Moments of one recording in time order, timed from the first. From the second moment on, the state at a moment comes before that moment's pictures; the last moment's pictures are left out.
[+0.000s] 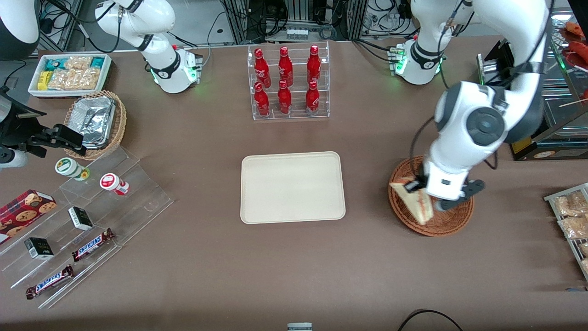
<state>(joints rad) -0.26 0.25 -0.09 -1.75 0.02 2.03 -0.79</state>
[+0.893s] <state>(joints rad) -0.67 0.64 -0.09 -1.41 0.06 2.03 -0.80</state>
